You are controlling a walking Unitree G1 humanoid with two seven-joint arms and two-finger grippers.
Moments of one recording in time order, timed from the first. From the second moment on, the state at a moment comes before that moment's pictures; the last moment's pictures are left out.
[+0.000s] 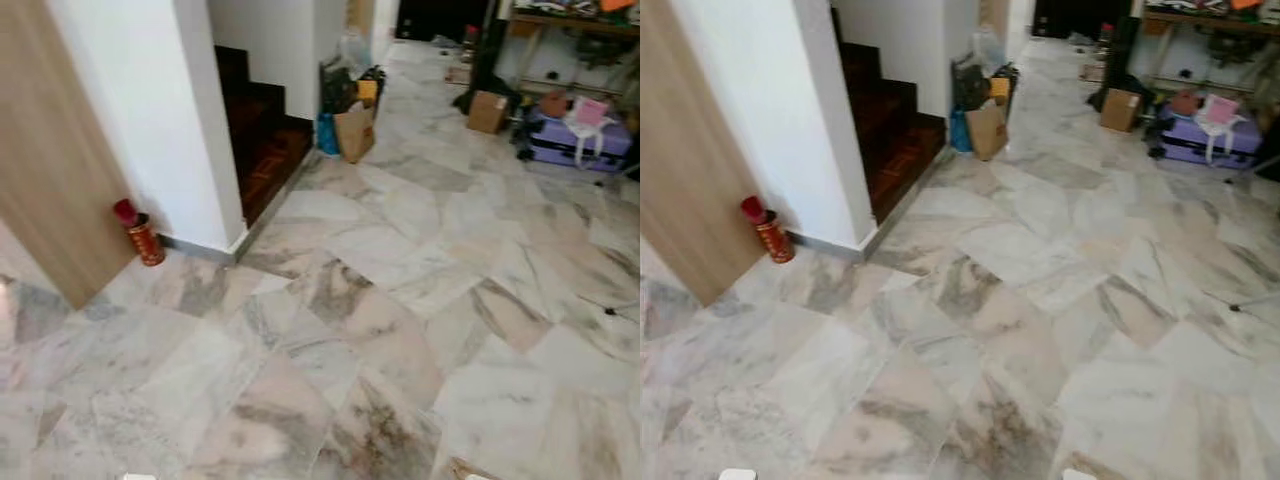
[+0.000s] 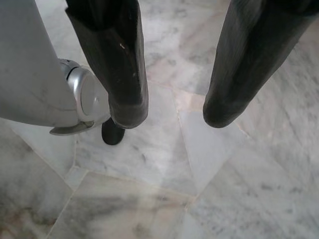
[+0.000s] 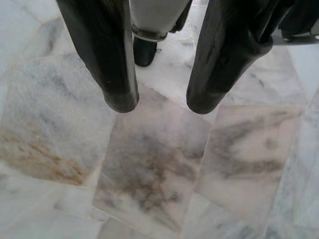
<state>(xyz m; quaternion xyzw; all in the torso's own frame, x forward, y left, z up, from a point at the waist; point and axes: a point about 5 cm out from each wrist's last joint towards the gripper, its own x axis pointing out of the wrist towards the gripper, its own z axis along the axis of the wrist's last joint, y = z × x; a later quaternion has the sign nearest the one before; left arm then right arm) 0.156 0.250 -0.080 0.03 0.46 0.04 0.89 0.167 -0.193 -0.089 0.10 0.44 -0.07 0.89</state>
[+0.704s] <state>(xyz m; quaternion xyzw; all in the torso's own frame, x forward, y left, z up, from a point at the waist) 0.136 0.252 -0.089 0.04 0.49 0.05 0.87 0.155 -0.201 -0.092 0.08 0.45 -0.07 0.89</state>
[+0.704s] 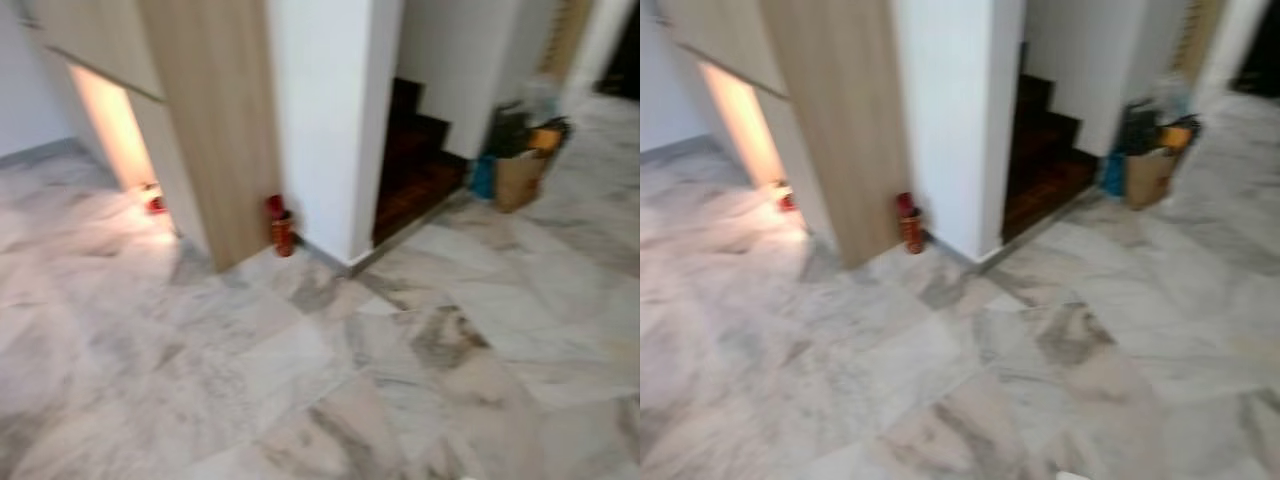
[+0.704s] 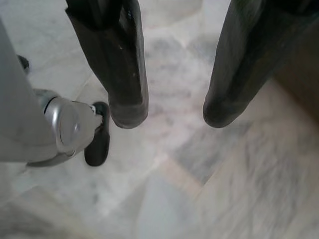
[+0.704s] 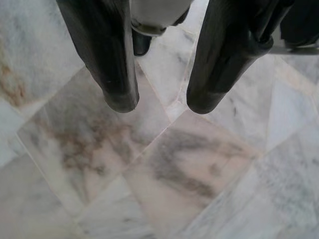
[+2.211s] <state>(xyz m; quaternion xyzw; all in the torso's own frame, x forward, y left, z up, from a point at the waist) 0.132 0.269 -0.084 0.05 0.49 0.08 0.87 0.175 -0.181 -0.086 0.11 0.43 -0.05 0.90</state>
